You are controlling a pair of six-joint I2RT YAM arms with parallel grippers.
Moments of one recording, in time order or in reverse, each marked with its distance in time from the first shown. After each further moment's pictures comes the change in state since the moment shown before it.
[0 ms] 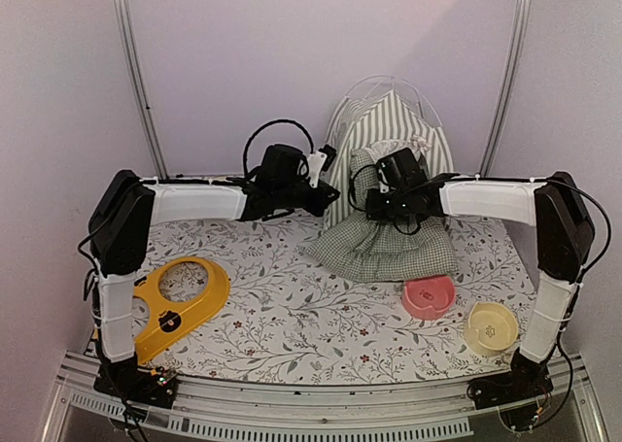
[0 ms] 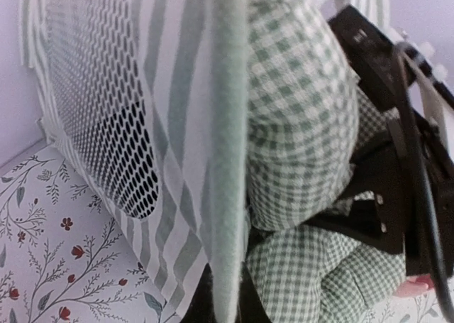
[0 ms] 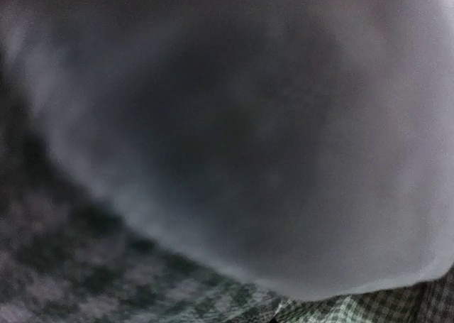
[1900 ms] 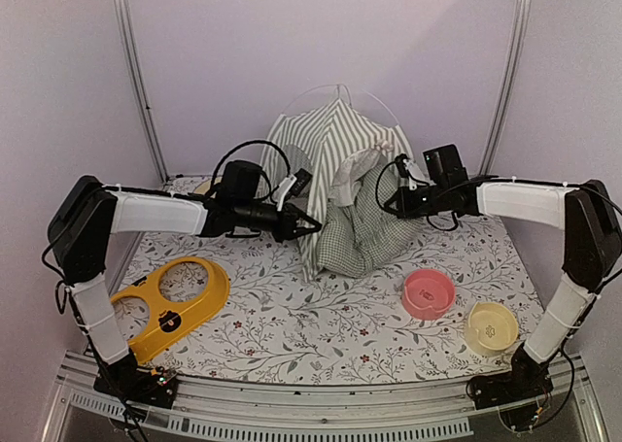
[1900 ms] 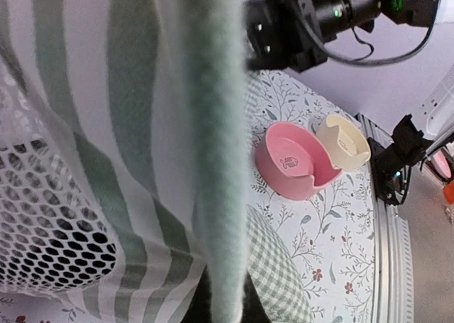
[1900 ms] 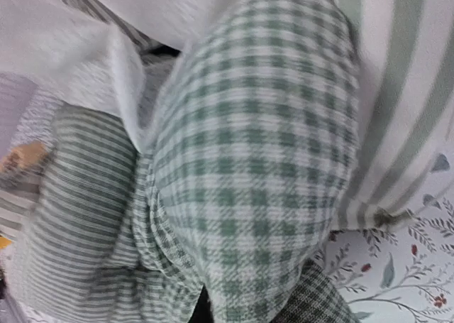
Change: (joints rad) left arm 0.086 -0.262 -0.404 0.076 0.509 0.013; right arm -0.171 -0.153 -0.189 0.030 -0.350 -0.304
